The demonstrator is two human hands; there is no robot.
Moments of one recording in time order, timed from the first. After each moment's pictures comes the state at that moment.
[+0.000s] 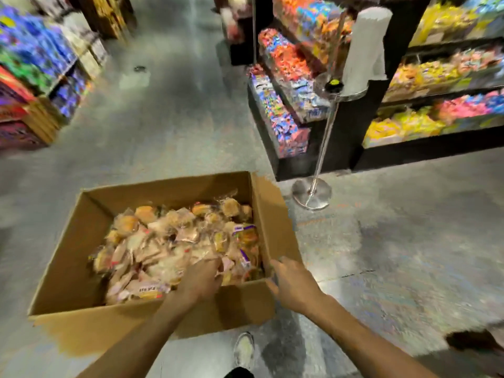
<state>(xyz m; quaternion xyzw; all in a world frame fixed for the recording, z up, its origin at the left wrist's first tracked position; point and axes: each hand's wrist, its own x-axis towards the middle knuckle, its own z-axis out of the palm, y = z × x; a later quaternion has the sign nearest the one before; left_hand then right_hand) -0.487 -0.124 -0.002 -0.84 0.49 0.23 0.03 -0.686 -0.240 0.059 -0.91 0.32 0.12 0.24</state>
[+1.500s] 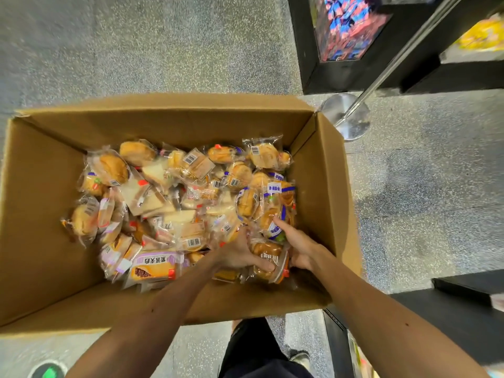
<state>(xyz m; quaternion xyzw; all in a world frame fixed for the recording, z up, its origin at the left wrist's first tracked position) -0.366 -0.176 -0.152 -0.66 0.19 0.70 -0.20 -0.494 -0.304 -0.152 -0.28 0.59 0.20 0.73</state>
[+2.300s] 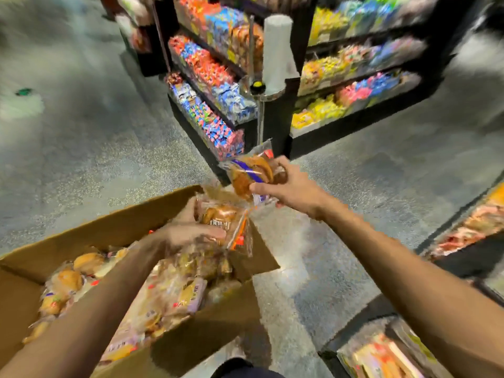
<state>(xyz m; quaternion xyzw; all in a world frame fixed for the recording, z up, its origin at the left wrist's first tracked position) -0.429 -0.218 0.121 -0.61 0.38 0.58 -0.38 -0.659 -0.323 0.187 -0.69 0.43 -0.20 0.55</state>
